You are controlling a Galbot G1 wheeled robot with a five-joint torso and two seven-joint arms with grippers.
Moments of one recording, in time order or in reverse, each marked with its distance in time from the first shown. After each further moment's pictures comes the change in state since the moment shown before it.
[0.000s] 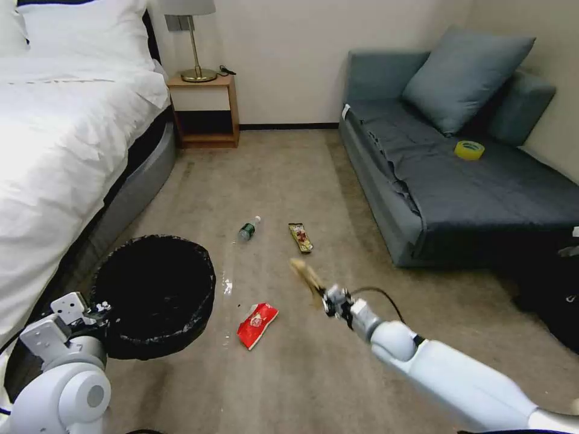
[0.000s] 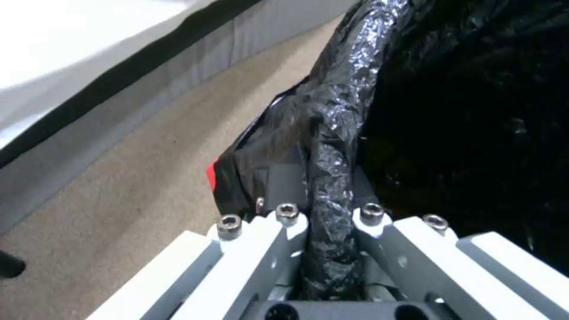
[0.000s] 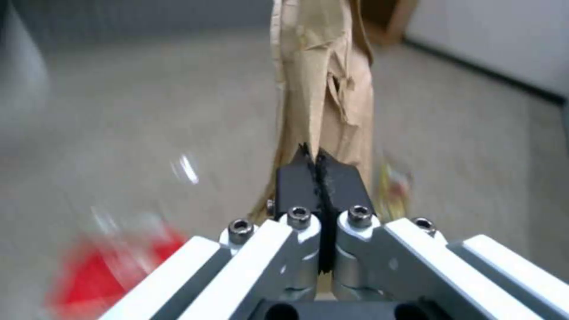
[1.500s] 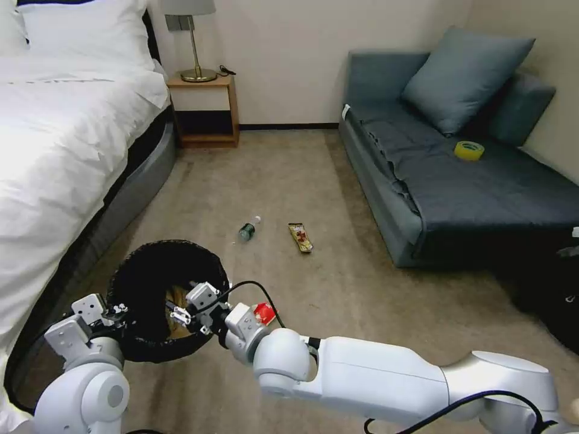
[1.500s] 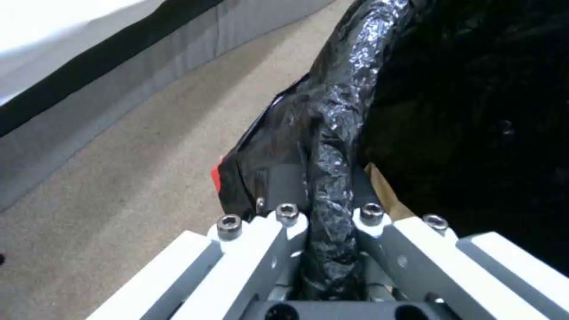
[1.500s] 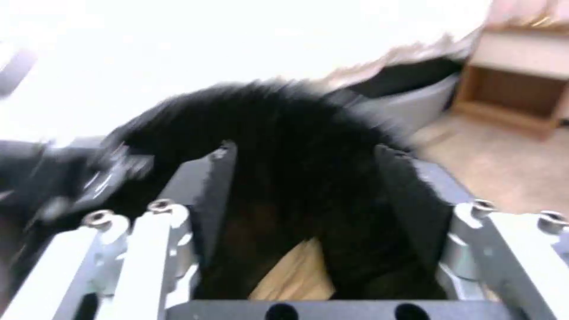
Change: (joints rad) left arm 0.006 -0.029 0.062 -0.006 0.049 -0.009 0.001; right arm 0.252 0.366 -0.375 0.123 0.109 -0.093 0.294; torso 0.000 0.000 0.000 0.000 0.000
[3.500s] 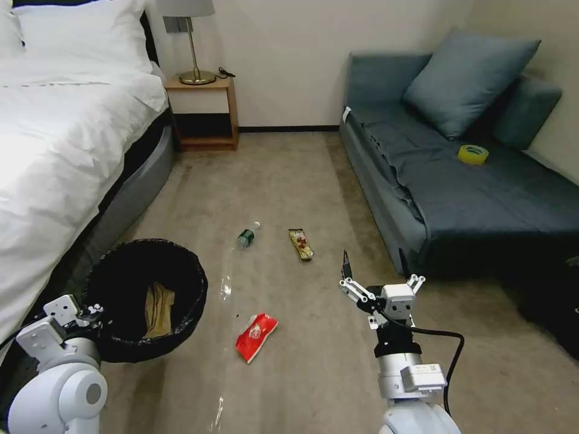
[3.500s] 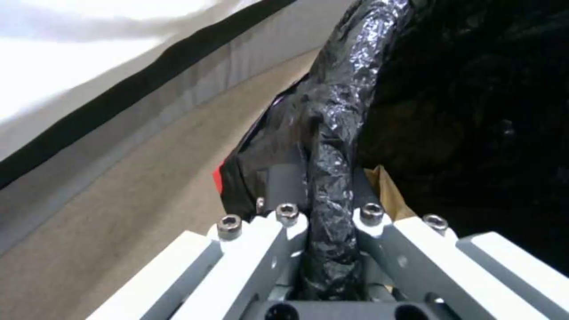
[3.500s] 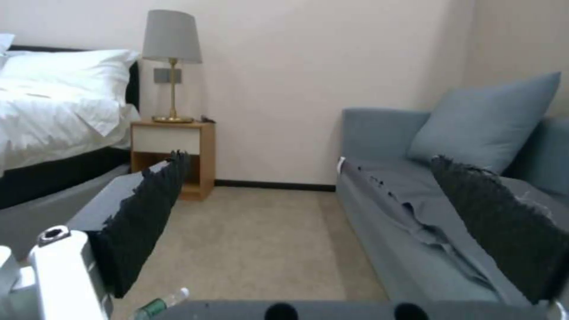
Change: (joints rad) left arm -0.019 0.030 -0.092 0.045 -0.011 -0.025 0.028; right arm -1.128 0.111 0.999 0.440 -0.769 0.194 -0.076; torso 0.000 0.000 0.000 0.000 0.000
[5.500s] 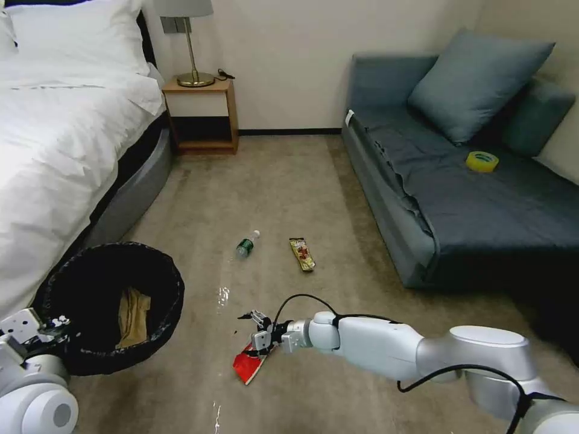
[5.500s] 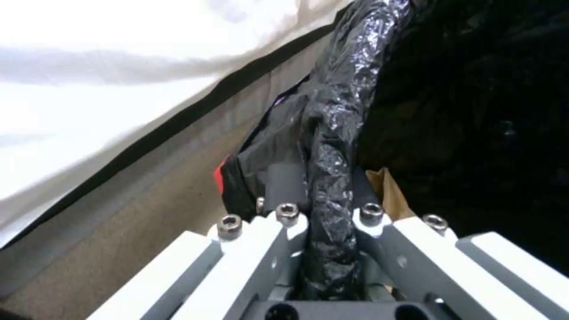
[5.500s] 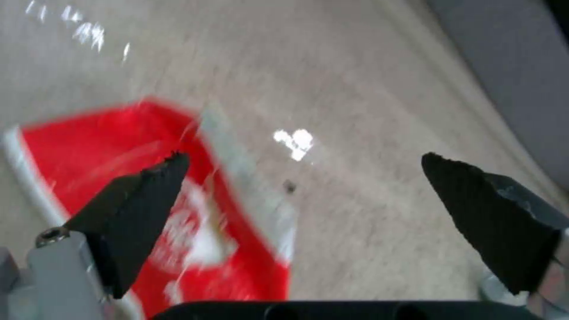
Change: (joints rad) left arm 0.072 -0.021 -0.121 -0.069 -0.026 -0.015 0.008; right arm 1.282 -0.010 -1.346 -1.407 0.081 0.345 -0.498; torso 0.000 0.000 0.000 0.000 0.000
